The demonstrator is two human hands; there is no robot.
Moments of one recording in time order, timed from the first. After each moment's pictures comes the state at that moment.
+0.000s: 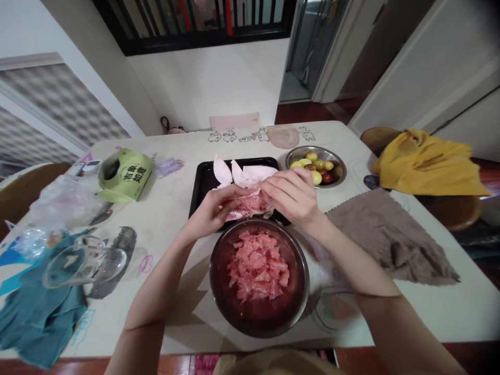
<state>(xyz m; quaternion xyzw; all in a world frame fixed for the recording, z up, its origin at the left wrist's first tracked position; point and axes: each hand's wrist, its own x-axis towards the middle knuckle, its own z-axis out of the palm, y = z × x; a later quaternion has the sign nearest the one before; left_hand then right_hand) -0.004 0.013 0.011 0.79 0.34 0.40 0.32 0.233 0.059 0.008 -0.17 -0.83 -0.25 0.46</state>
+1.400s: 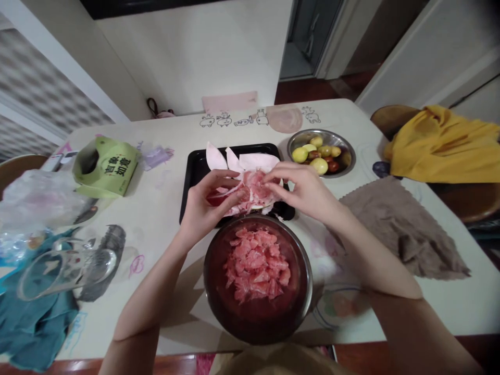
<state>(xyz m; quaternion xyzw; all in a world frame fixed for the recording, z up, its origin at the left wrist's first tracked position) 0.013 0.013 0.000 0.65 0.47 0.49 0.36 0.252 0.071 0.007 -0.32 -0.86 0.21 0.33</state>
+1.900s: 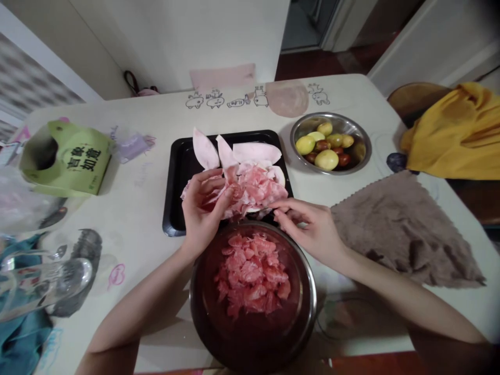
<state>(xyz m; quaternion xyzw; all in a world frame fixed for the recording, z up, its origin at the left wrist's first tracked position) 0.036 0.025 -0.049 0.54 0.50 0.58 0.35 0.266 0.019 -0.056 -0.43 -0.73 0.36 0.40</state>
